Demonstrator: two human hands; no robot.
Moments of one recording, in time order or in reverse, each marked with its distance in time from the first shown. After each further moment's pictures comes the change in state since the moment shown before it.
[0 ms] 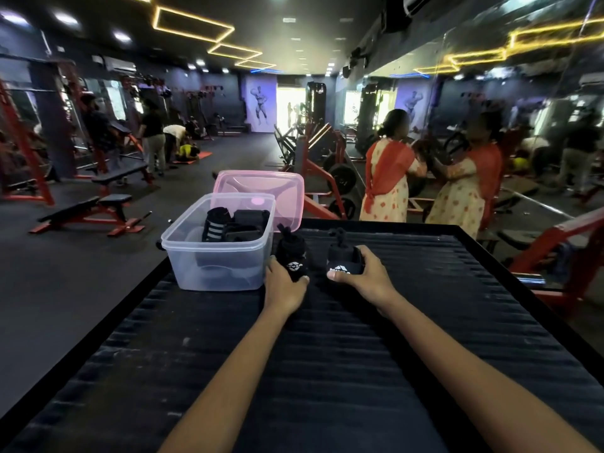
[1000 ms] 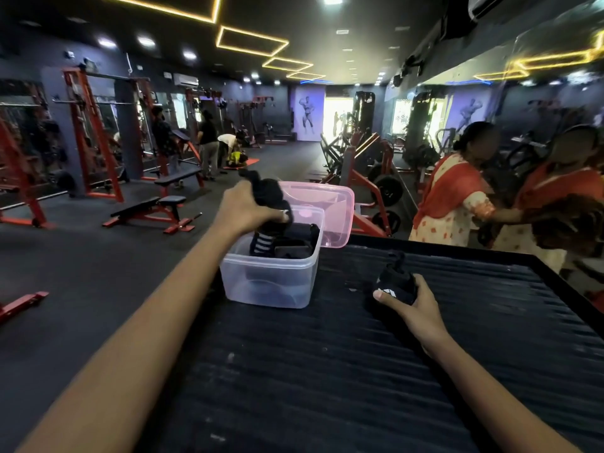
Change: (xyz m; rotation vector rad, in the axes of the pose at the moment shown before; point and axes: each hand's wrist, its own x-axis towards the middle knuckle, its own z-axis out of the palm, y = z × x) left_hand 0.046 0.076 -0.186 0.253 0.222 0.195; right_hand 0.014 0.020 0.021 0.209 0.060 -0.016
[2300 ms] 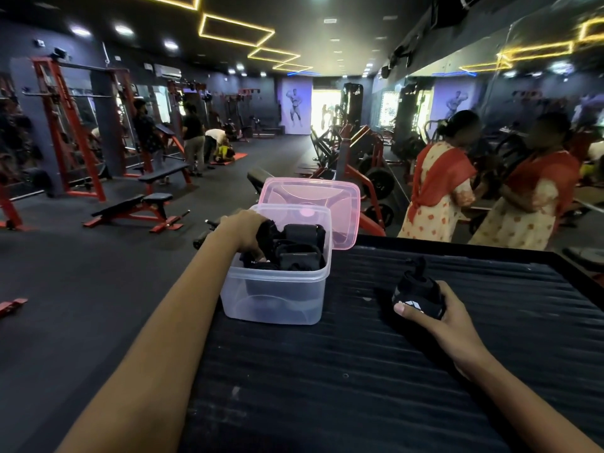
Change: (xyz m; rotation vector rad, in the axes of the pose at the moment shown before) left_hand 0.087 -0.087 0.049 0.745 -0.416 0.215; right_hand -0.003 -0.005 0.003 -0.032 -0.015 -0.012
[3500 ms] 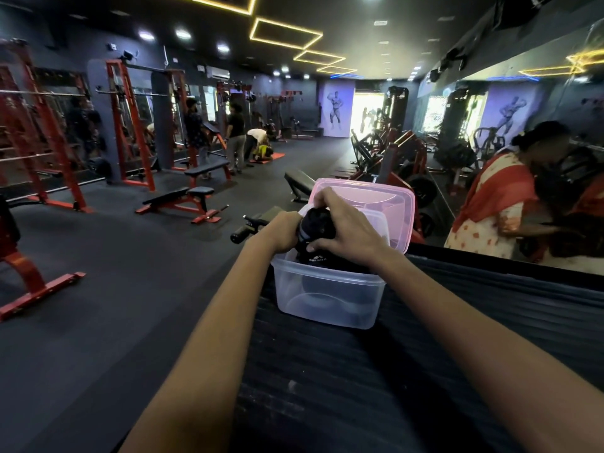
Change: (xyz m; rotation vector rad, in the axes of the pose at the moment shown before) left_hand -0.019 -0.027 0.008 -0.299 0.185 0.061; right_hand 0.094 -0.111 0.201 -0.646 -0.440 -0.751
